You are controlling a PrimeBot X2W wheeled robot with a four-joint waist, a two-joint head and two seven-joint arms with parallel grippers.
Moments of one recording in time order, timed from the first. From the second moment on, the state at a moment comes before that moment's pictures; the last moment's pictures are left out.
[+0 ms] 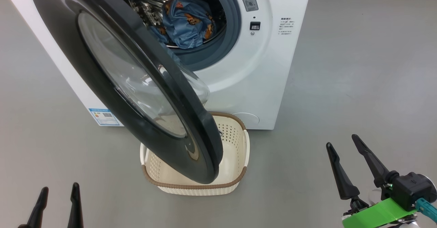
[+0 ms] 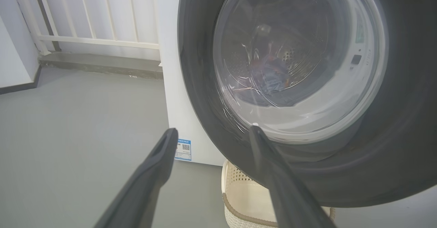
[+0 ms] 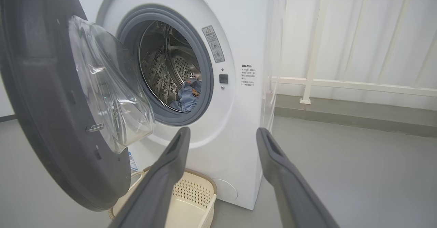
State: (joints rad) left arm 0.07 0.21 0.07 0.19 -0.37 -0.13 -0.26; right arm 0.01 -0.23 0.15 0.04 0.29 0.13 -0.25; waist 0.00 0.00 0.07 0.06
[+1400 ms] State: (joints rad) left arm 0.07 0.14 0.02 0.18 -0.36 -0.13 -0.26; right arm -0.32 -0.23 0.30 0.04 0.31 0.13 -0.25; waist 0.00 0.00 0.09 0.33
